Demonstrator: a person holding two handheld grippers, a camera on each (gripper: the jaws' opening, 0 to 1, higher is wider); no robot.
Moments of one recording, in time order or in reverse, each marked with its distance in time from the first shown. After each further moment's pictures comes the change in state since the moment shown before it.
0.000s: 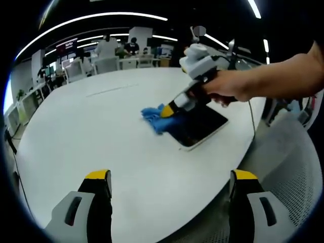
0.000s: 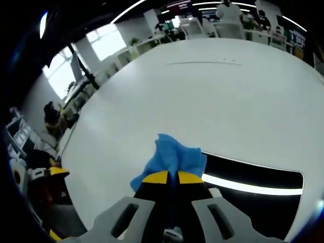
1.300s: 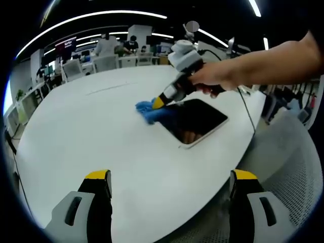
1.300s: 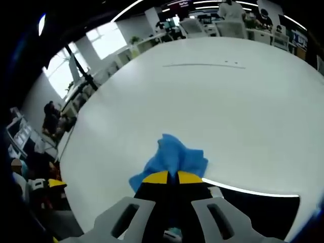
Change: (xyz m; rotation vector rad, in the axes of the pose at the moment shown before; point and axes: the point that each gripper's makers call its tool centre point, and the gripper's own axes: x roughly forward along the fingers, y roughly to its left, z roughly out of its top) left arm 0.001 -0.001 -0.003 0.003 0.019 -0.004; right arm 0.014 -0.011 0.023 -0.010 0.012 0.015
